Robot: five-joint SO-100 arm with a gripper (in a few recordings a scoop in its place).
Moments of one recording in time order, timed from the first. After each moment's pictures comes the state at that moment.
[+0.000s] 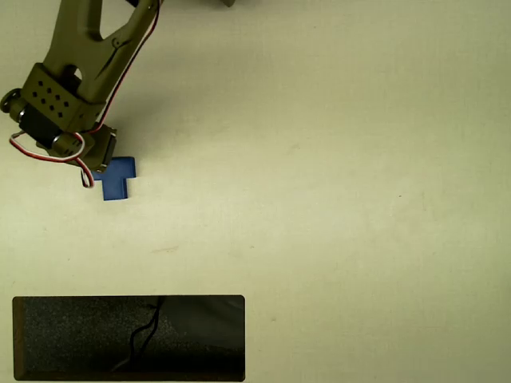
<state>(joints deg) 35.7 55.8 72.0 64.1 -110.3</state>
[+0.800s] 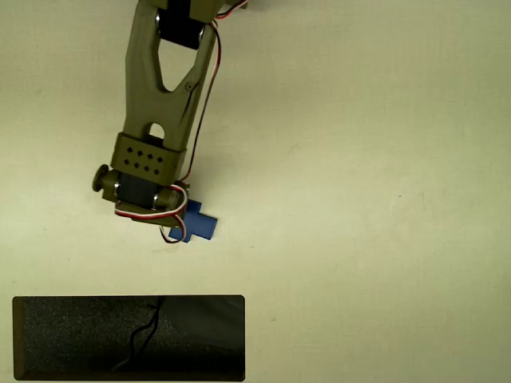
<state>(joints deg) 19.0 54.1 61.3 65.6 -94.7</state>
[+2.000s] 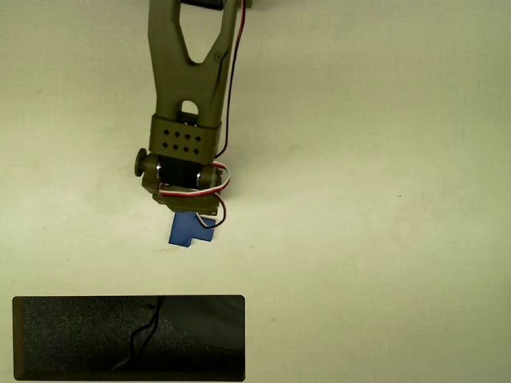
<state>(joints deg) 9.7 65.0 85.5 50.3 -94.0</state>
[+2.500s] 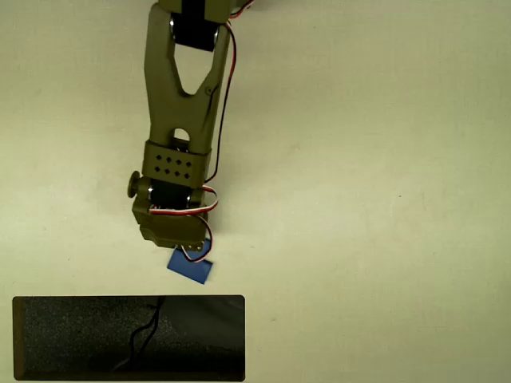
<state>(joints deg) 9.7 48.5 66.7 37.0 -92.2</state>
